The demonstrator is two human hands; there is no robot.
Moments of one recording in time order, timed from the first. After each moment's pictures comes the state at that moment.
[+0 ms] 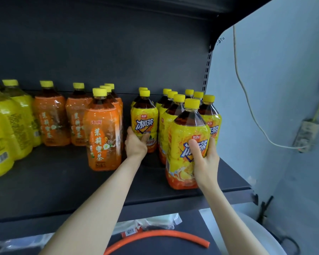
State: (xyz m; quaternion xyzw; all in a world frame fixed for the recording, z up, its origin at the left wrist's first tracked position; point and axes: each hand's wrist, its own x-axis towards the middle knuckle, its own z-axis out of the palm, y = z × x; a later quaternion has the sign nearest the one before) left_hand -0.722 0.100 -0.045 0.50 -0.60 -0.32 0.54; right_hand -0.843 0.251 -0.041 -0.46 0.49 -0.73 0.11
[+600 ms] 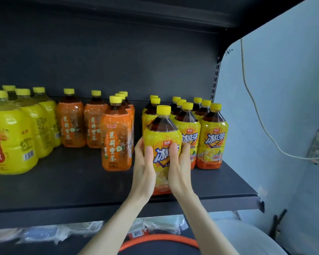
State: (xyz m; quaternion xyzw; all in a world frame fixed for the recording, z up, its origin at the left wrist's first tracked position) left_hand -0.689 0.223 -0.047 0.24 -0.59 -0.45 0.63; right_hand -0.774 0.241 -0.040 -0.51 0.49 -0.69 0.16
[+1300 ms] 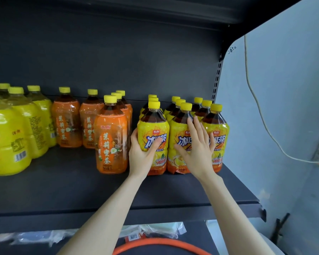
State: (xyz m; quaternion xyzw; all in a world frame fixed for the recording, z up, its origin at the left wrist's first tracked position) left_hand -0.709 0.151 -0.044 0.37 -0.59 -0.32 0.64; right_hand -0.859 0.203 -0.023 -0.62 0.63 -0.44 -0.19
